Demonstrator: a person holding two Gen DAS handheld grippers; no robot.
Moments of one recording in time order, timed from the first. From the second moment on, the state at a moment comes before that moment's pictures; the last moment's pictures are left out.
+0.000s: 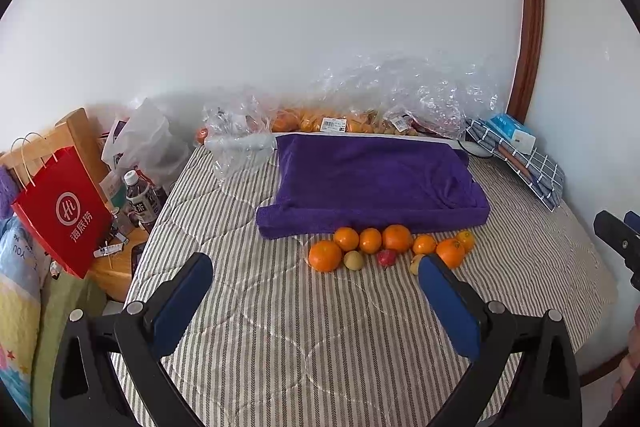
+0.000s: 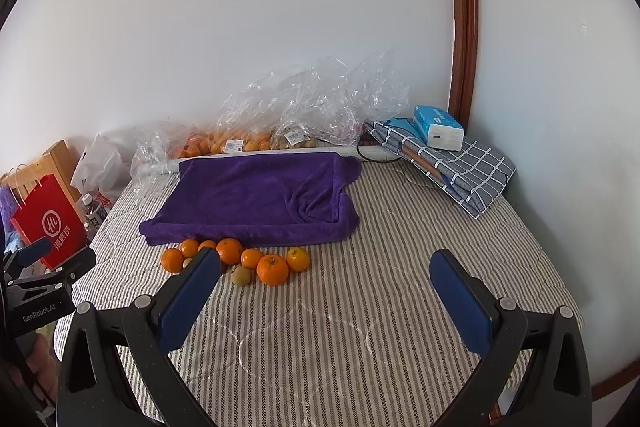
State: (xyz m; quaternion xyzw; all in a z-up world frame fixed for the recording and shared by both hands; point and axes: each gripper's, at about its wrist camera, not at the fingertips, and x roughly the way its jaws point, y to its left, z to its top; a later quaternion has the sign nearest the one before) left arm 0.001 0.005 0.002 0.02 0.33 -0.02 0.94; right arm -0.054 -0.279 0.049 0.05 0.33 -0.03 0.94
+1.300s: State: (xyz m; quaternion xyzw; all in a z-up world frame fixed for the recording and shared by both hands) left arm 0.005 0.008 0.006 0.01 0.33 -0.02 0.94; right arm -0.054 -0.273 0.047 0.05 0.33 -0.03 0.94
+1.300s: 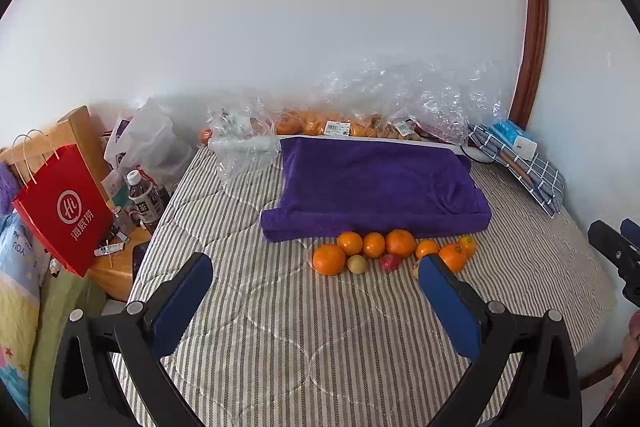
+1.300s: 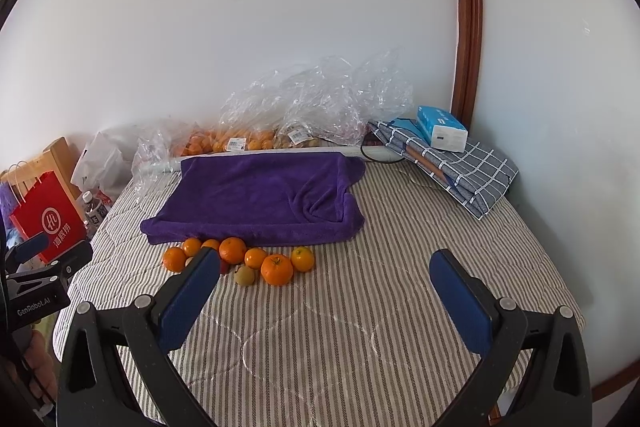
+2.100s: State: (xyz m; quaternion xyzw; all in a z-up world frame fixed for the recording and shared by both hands) left arm 0.025 0.012 -0.013 0.01 0.34 -0.01 0.94; right arm -0.028 -0.275 0.027 0.05 0.34 -0.04 0.94
